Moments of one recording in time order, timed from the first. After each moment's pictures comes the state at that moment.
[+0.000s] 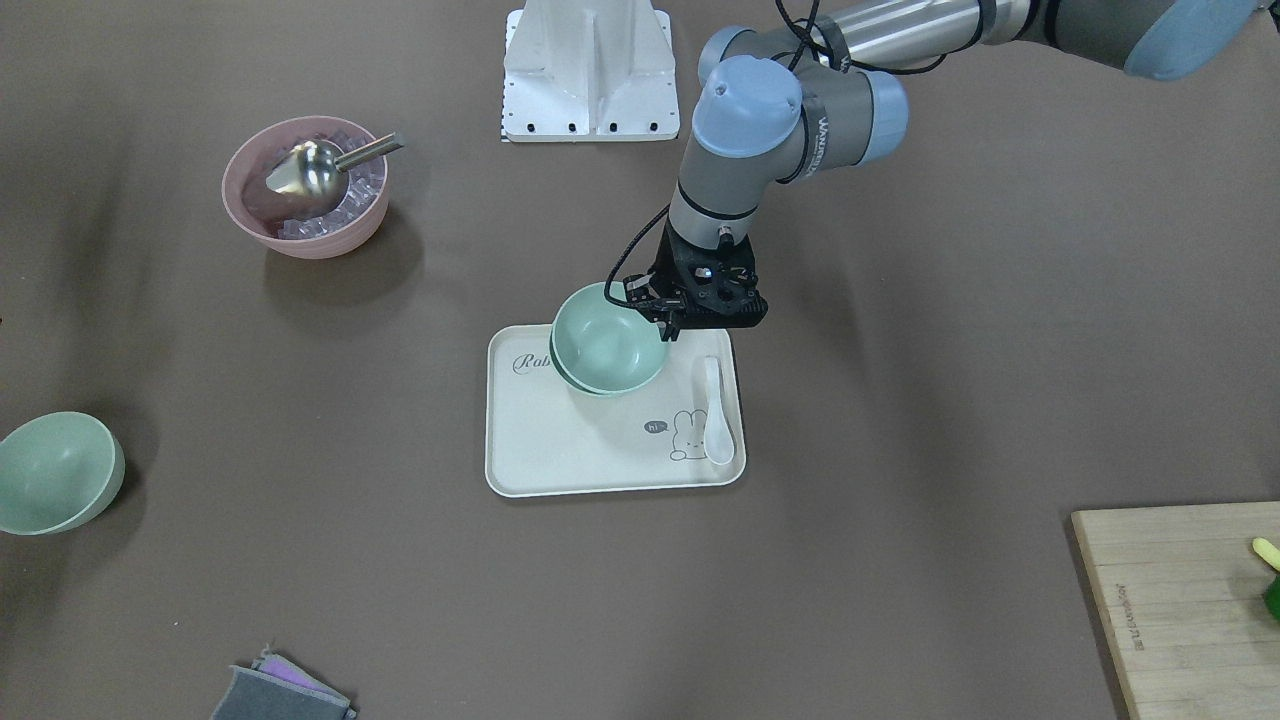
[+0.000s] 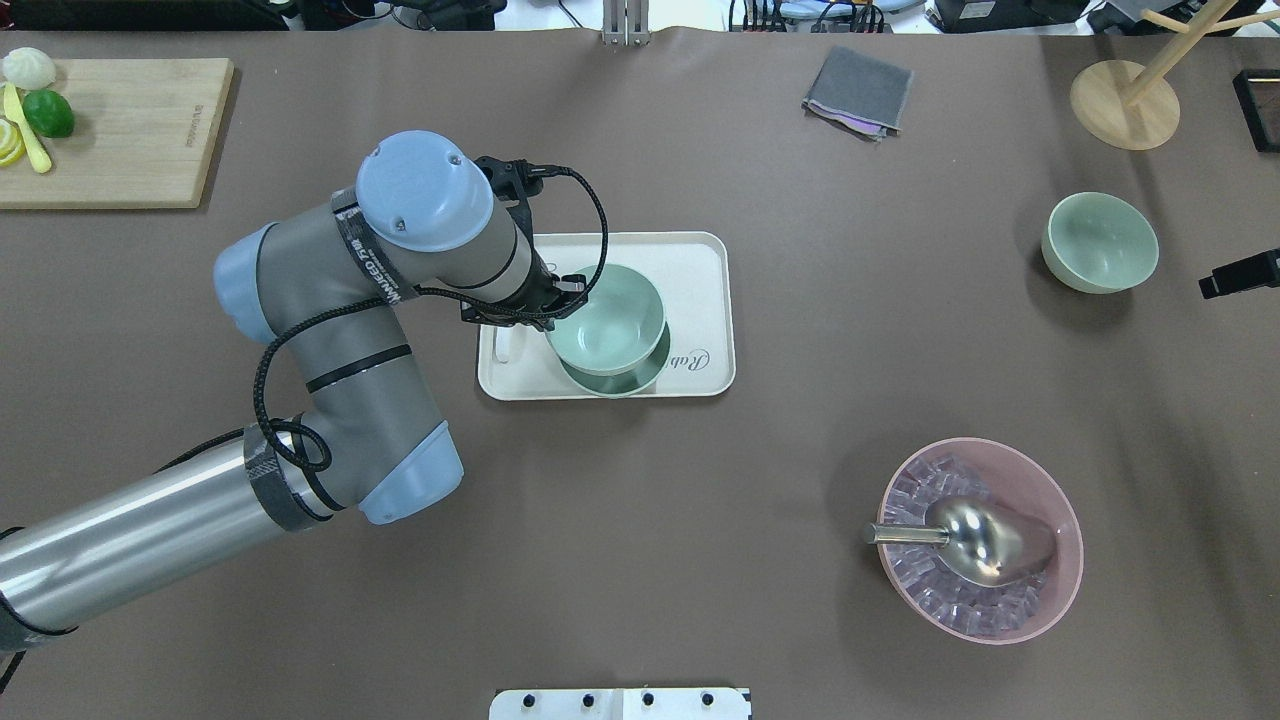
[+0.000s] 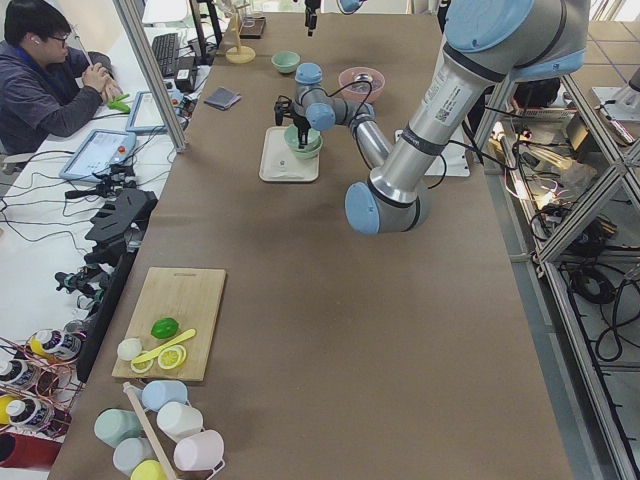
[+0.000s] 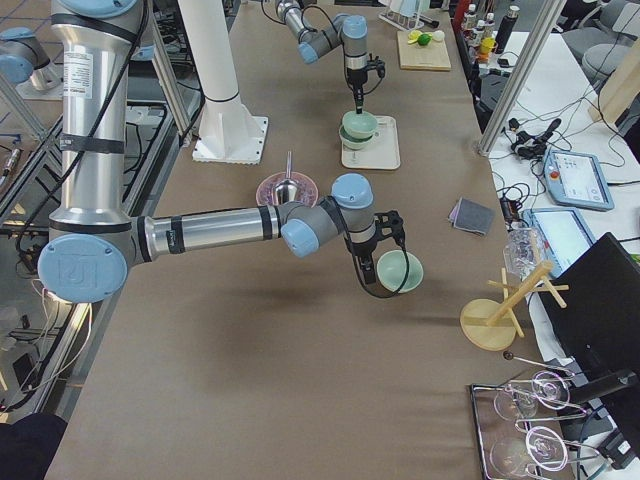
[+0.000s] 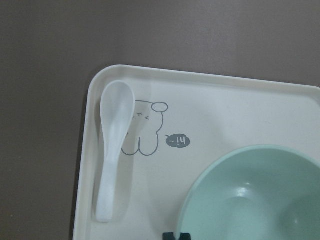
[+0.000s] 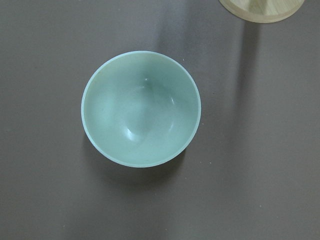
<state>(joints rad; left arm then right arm) -0.60 -2.29 -1.59 -1.73 -1.90 -1.30 1.23 -1.66 1.78 -1.14 2.19 0.40</state>
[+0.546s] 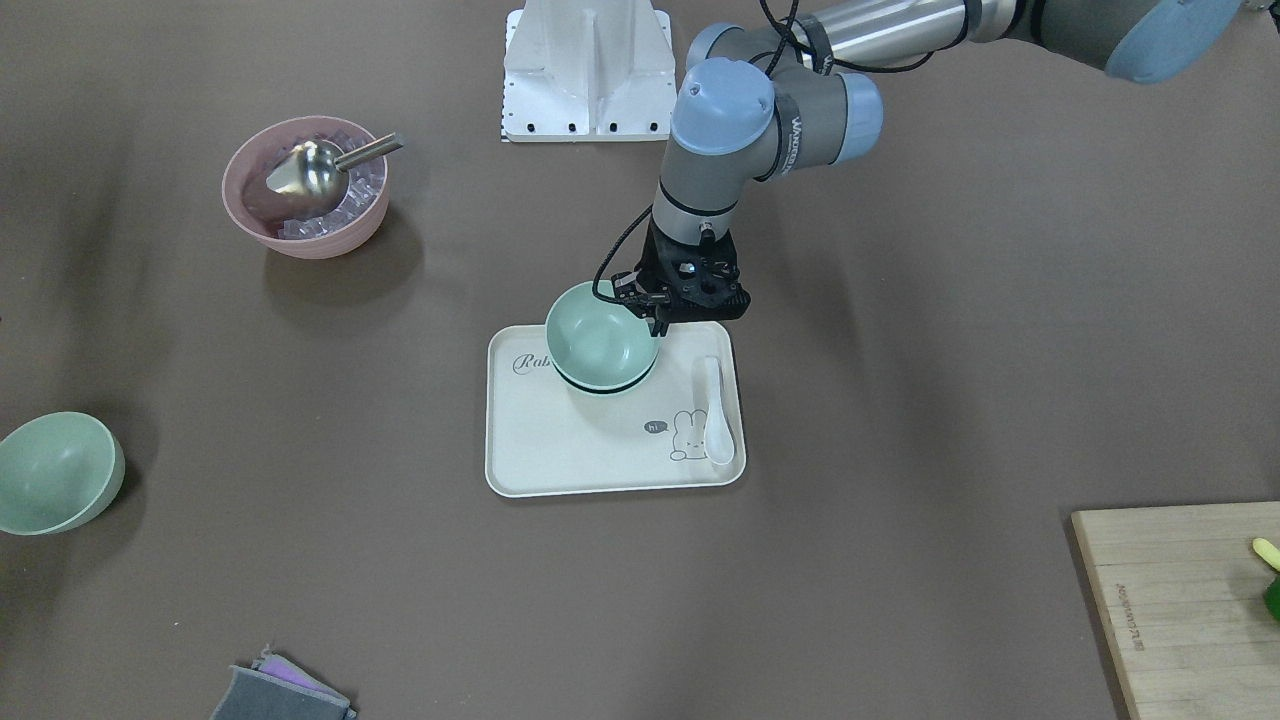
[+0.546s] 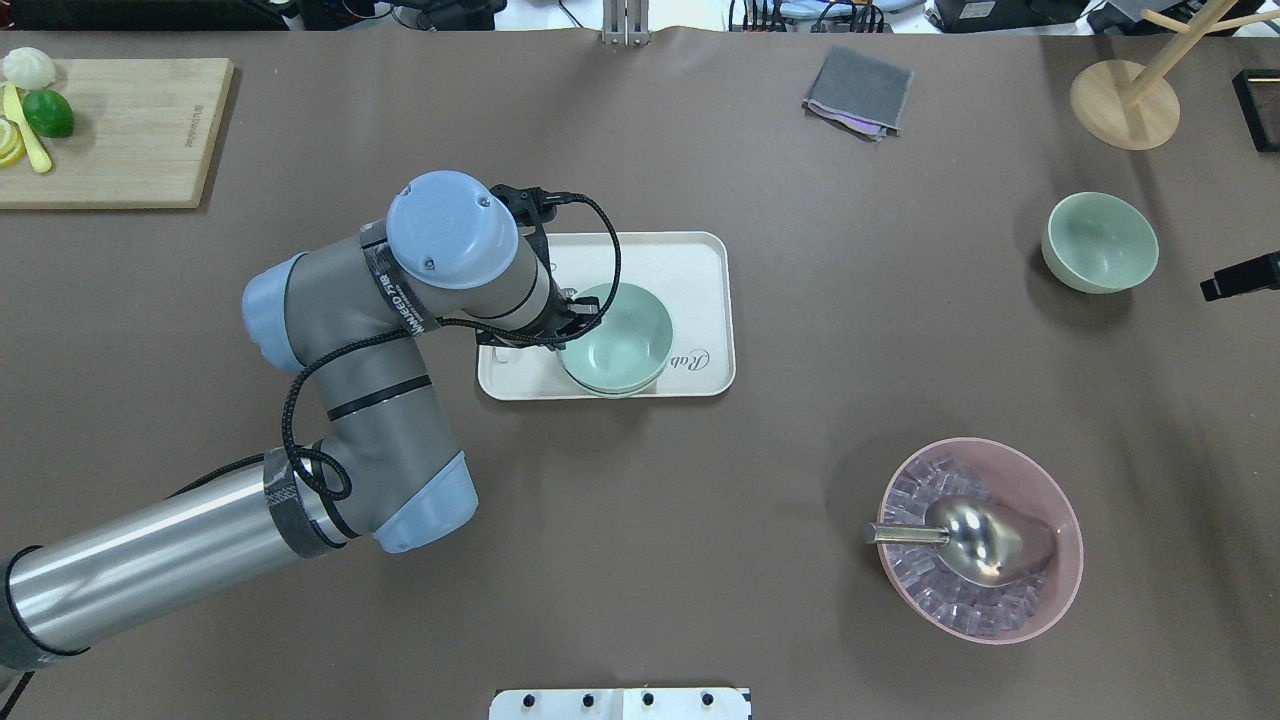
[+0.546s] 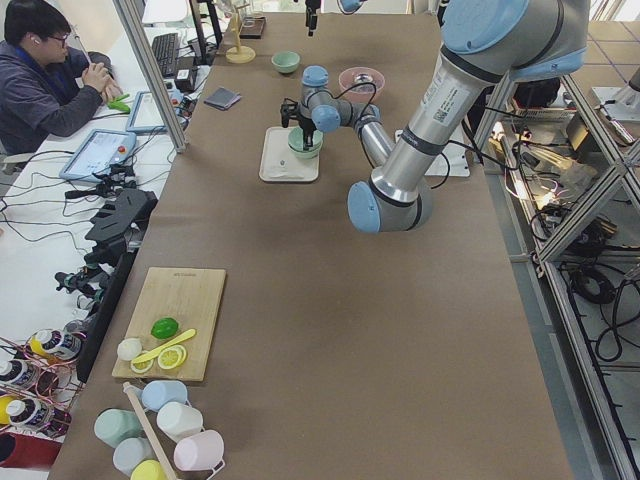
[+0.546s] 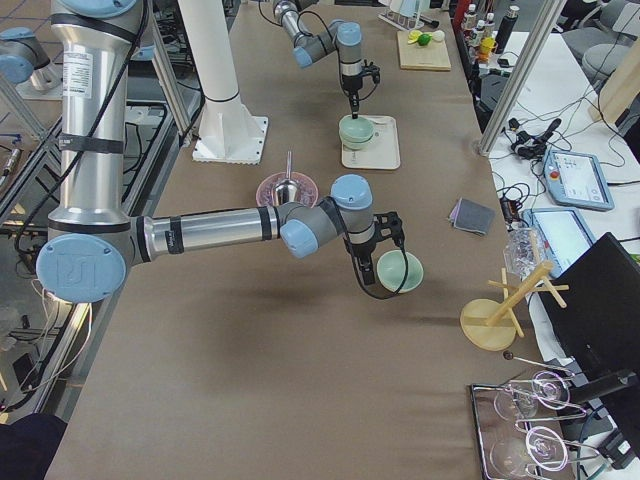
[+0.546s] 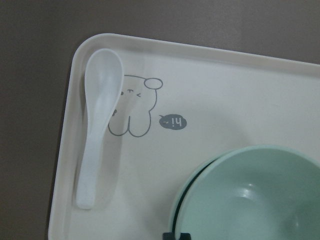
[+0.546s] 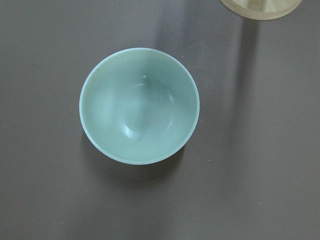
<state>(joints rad) -0.56 -2.29 -1.59 -1.74 -1.86 -1.35 1.23 -1.66 1.78 -1.14 2.20 0.40</state>
